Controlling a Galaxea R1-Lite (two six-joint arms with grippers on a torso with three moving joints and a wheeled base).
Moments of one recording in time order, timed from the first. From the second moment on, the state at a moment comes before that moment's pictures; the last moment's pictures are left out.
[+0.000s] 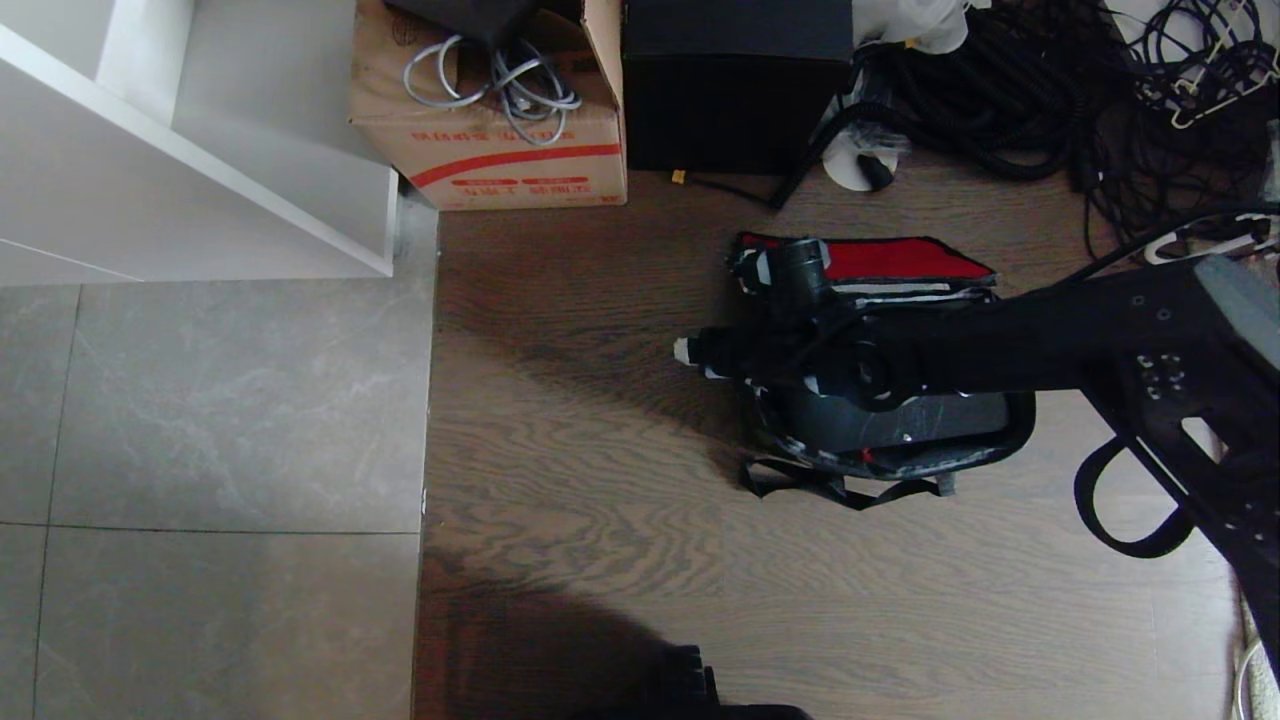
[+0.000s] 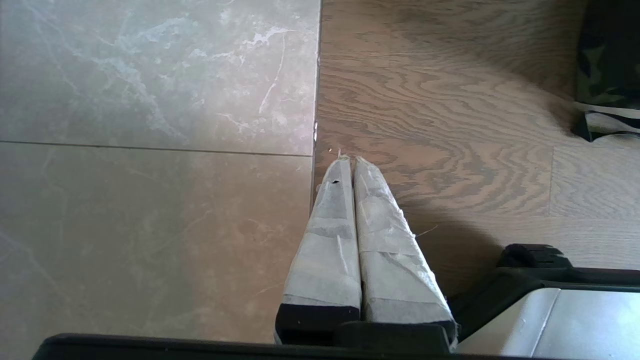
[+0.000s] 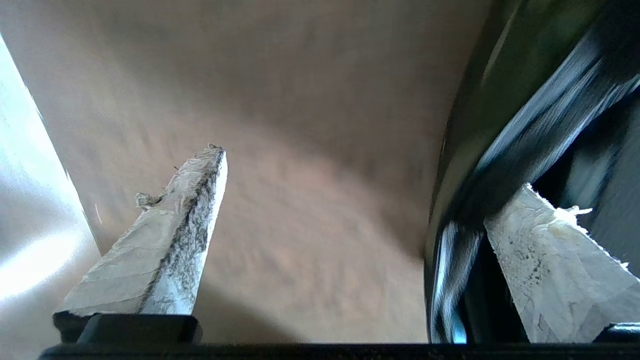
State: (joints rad) left arm 0.00 0.00 0.00 0.00 0.00 0.00; right arm 0.55 2.26 -1.73 -0.15 -0.19 0.27
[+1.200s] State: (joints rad) left arm 0.00 0.00 0.00 0.00 0.00 0.00; right arm 0.58 2.13 -1.62 0.09 0.01 0.31
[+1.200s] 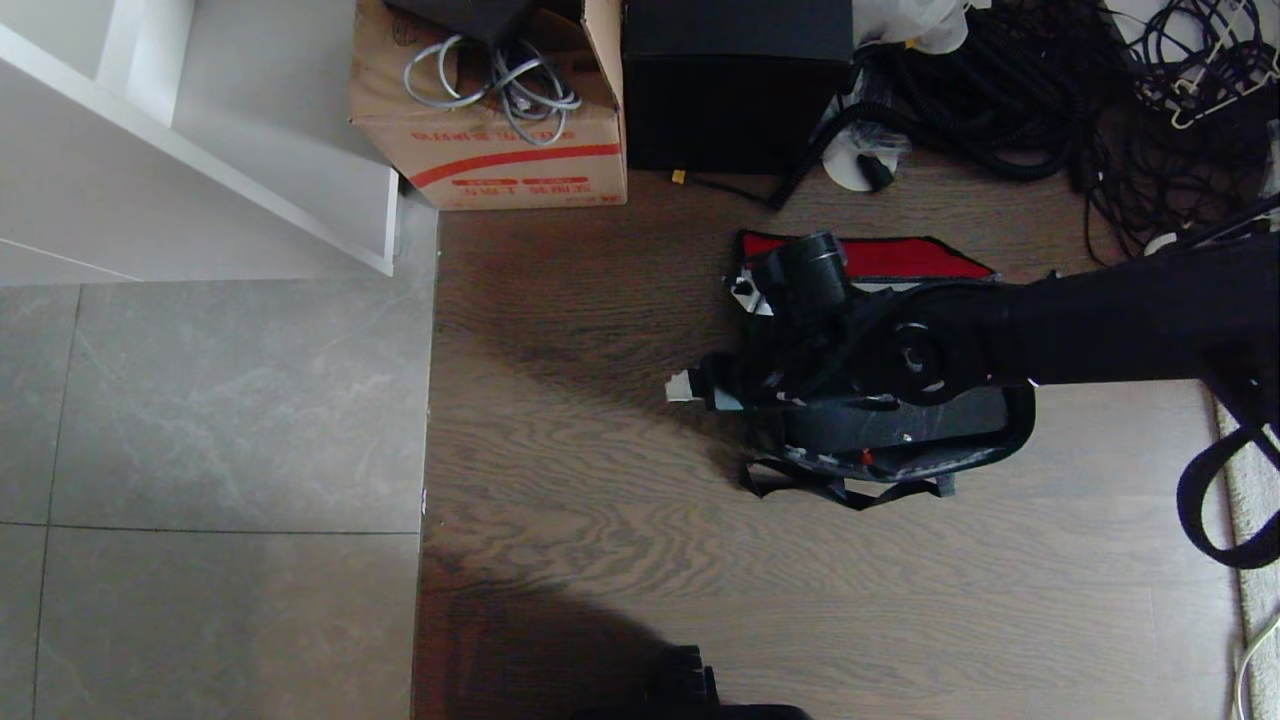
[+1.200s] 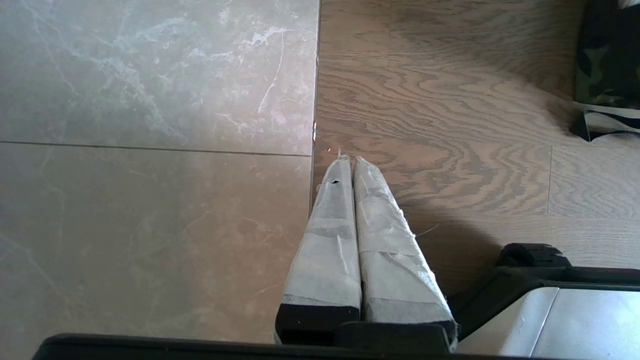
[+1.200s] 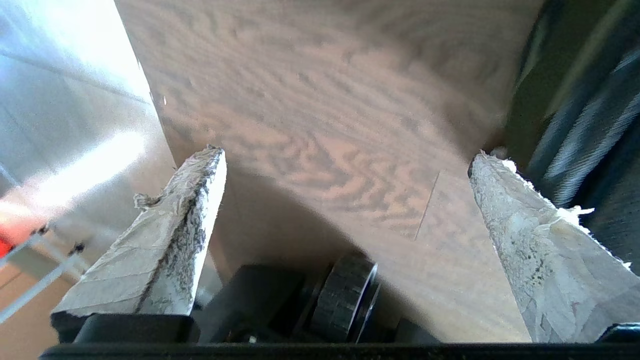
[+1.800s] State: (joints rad) left arm 0.00 0.00 0.00 0.00 0.00 0.00; right arm 0.58 2.25 -1.63 0.15 -0.07 0.17
